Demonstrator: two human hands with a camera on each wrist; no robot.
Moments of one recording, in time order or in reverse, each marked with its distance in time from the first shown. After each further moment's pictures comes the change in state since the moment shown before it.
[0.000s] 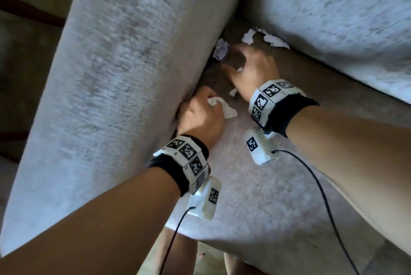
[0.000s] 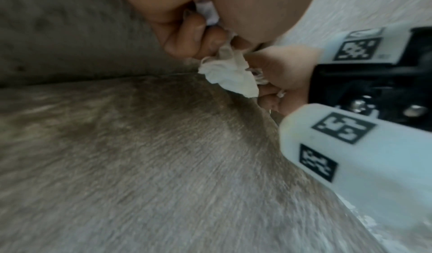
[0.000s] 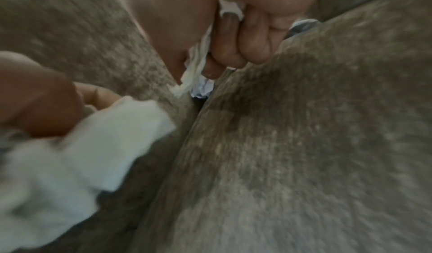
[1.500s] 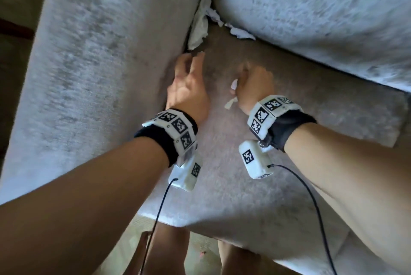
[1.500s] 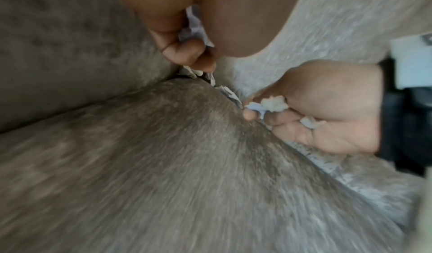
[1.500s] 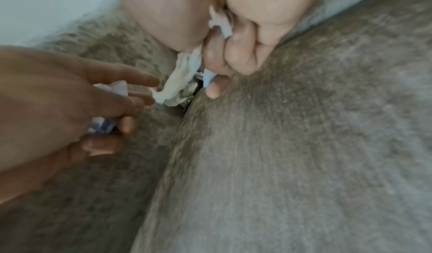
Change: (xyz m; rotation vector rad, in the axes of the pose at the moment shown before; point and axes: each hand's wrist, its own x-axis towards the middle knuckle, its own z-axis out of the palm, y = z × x) left_hand -0.005 0.034 0.004 0.290 -0.017 0.282; right_hand -0.064 0.035 -0.025 0.094 0.010 0.320
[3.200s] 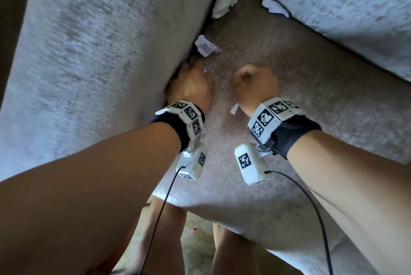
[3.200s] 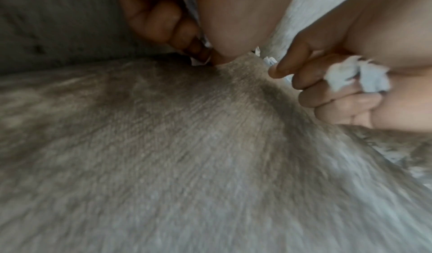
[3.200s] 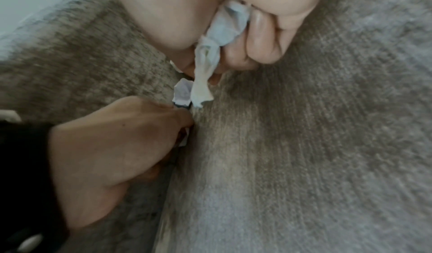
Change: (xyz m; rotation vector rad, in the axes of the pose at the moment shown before) left_hand -0.004 -0.053 0.044 0.268 0.106 -0.166; right_hand -0.031 -0.011 0.030 -0.003 -0.121 -0.045
